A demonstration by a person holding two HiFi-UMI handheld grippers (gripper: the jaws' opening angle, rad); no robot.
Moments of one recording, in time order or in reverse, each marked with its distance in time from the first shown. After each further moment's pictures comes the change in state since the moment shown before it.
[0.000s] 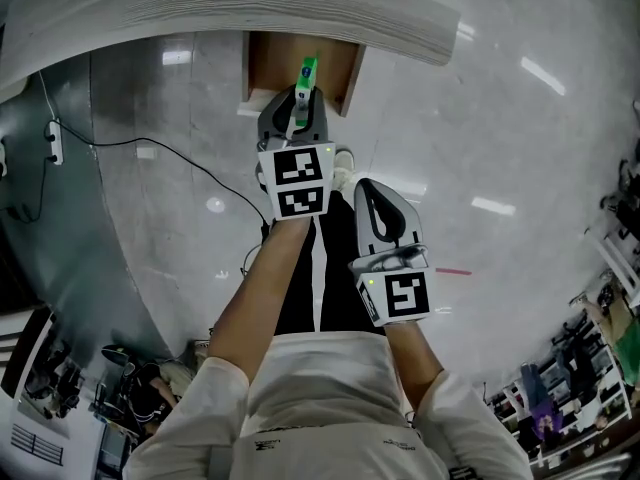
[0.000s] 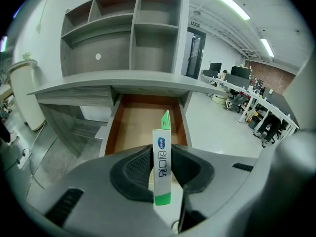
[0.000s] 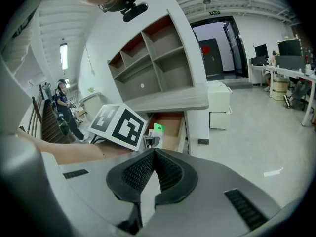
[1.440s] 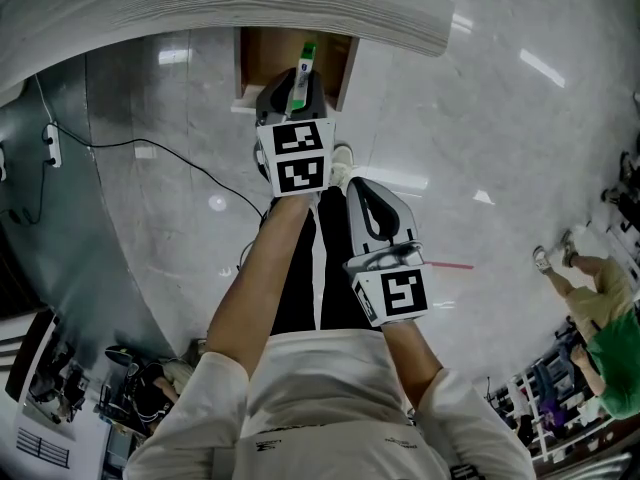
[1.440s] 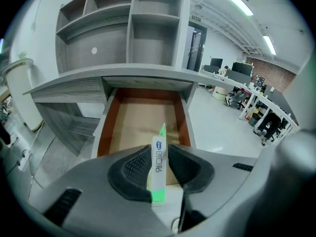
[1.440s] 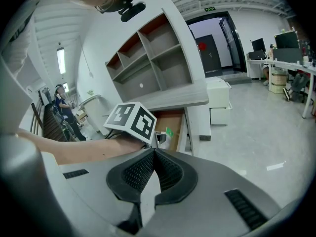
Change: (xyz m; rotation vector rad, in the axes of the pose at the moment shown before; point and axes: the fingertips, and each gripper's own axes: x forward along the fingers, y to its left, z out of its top) left arm 0.024 -0.001 0.000 -0.008 0.060 -0.008; right arm -0.001 0.006 -0.005 0.047 0.008 0.012
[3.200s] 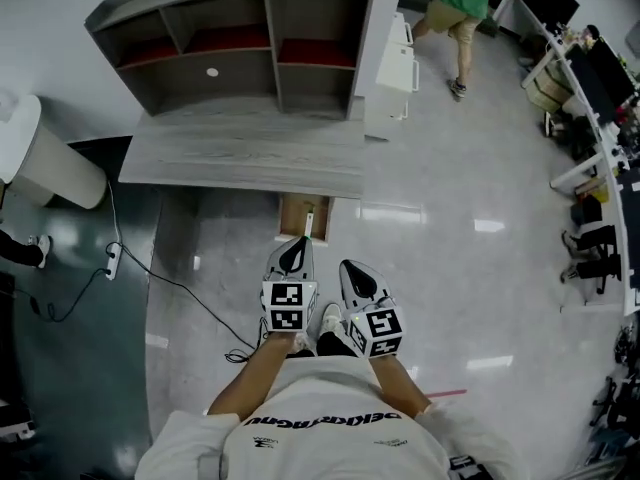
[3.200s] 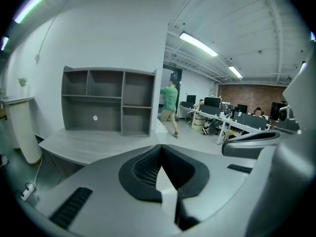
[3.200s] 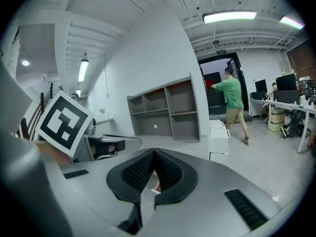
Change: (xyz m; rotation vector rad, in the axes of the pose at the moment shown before) left arm -0.419 -0.058 0.156 0.112 -0.396 -0.163; right arm -0.234 0.159 0.182 -0.157 -0.290 -0.055
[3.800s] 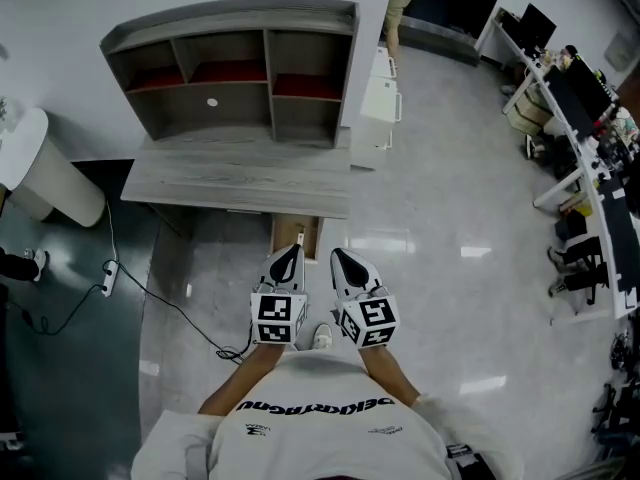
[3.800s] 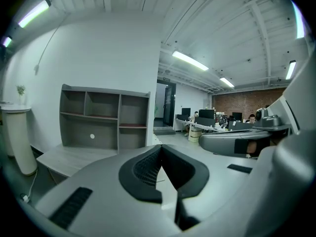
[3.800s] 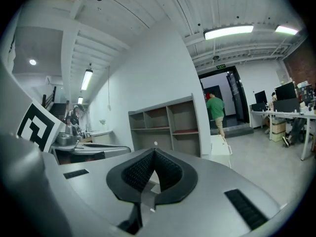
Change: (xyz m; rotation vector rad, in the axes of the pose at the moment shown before) left arm -0.056 -0.017 0.077 0.052 -0.187 -0.034; right arm -0.015 0.011 0.088 -0.039 -0.172 -0.003
